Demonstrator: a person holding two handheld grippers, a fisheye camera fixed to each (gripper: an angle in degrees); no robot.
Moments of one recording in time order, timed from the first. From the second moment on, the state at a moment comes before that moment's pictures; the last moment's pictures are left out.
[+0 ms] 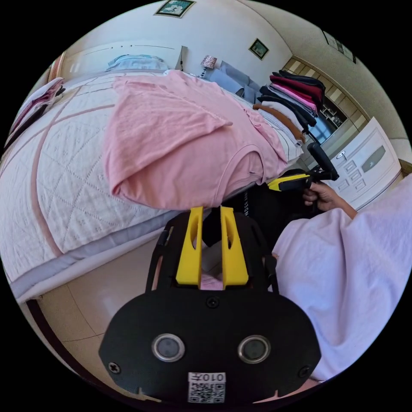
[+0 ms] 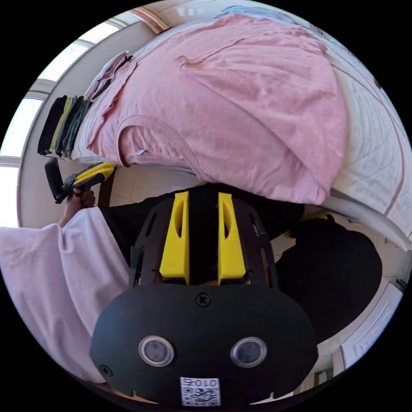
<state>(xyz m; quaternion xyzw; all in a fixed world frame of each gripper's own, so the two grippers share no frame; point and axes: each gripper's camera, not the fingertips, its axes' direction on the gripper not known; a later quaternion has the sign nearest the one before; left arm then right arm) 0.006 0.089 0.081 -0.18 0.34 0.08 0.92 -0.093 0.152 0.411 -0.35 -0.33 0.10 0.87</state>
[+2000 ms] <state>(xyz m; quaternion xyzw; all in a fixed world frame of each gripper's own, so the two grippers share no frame) -0.136 -0.039 0.208 -0.17 0.29 0.03 0.94 0.061 0.177 0.383 -0.14 -0.35 0.14 0.91</state>
